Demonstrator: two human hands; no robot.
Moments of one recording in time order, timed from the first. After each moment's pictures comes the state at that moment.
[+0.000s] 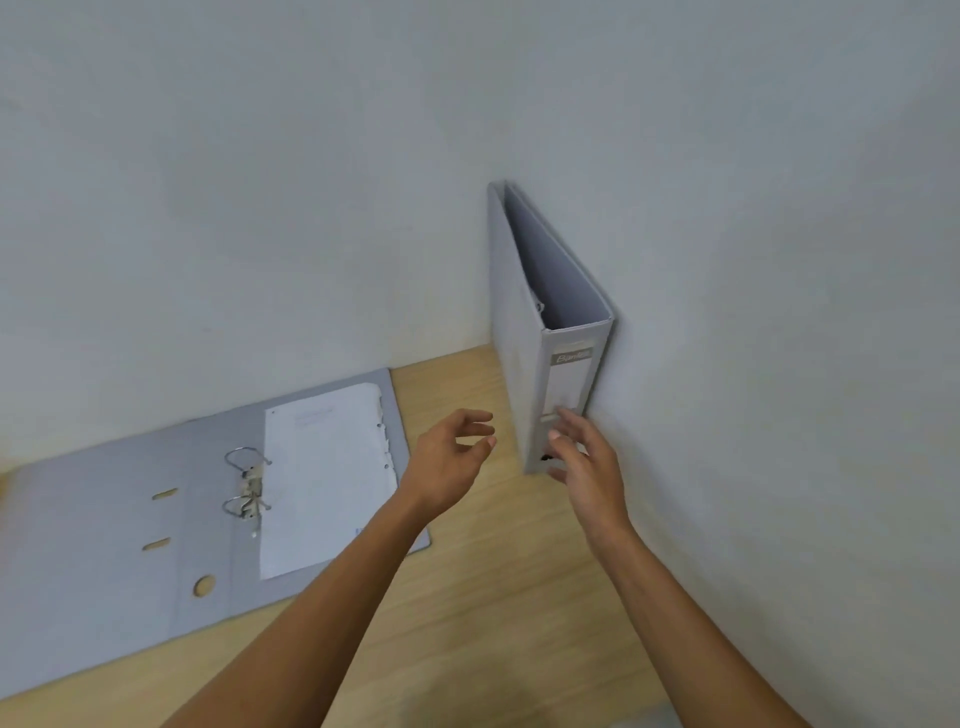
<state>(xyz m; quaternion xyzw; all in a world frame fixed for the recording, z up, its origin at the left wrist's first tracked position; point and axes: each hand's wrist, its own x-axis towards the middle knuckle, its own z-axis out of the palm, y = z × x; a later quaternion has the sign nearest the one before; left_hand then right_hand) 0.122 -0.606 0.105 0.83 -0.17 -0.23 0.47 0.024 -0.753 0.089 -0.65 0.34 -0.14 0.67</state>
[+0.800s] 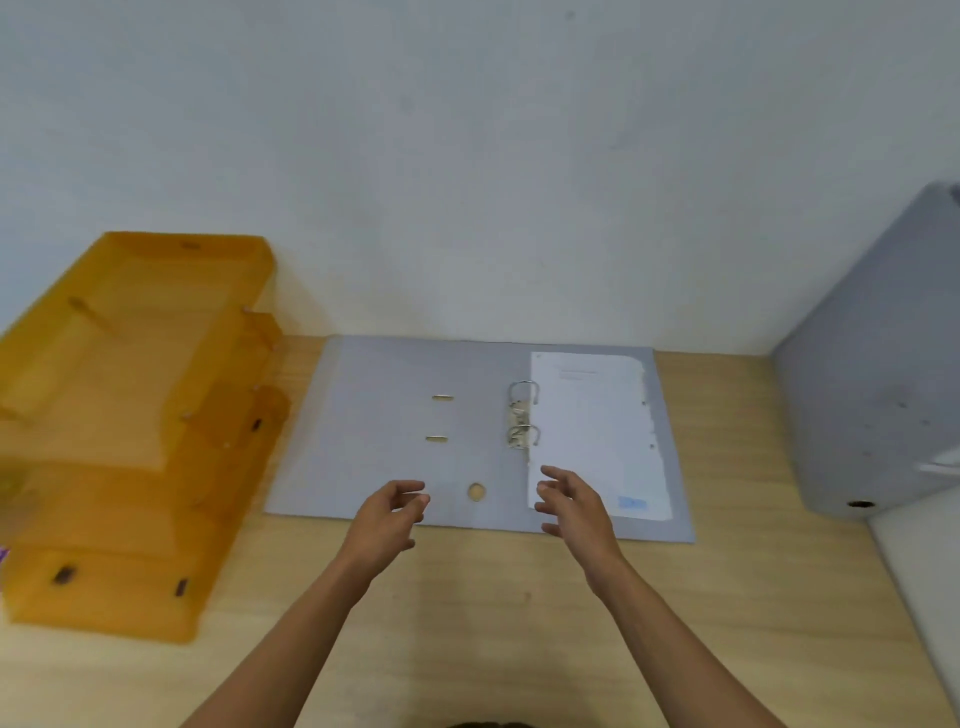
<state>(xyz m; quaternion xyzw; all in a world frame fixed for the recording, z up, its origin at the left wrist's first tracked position) 0.123 -0.175 0.036 0.78 0.19 -0.21 0.56 0.106 -0.419 0.023 -0.71 0.24 0.13 0.65</state>
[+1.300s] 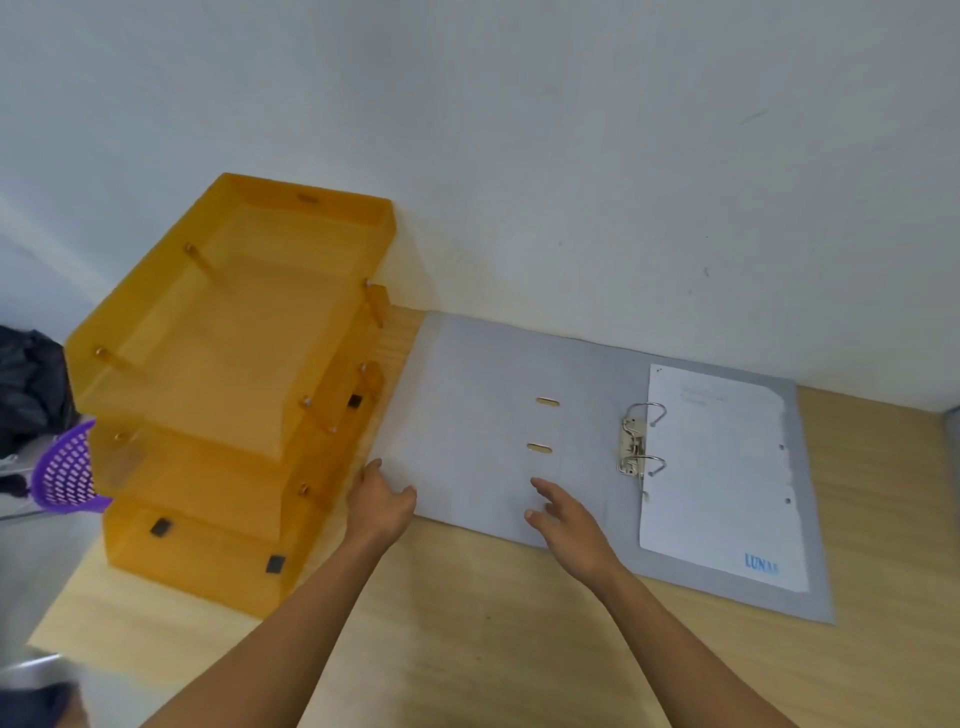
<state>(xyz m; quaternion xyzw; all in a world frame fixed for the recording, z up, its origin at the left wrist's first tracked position) 0.184 -0.045 -0.025 0.85 0.32 -0.15 0.38 0.170 -0.292 -0.022 -0.80 0.11 0.30 0.51</state>
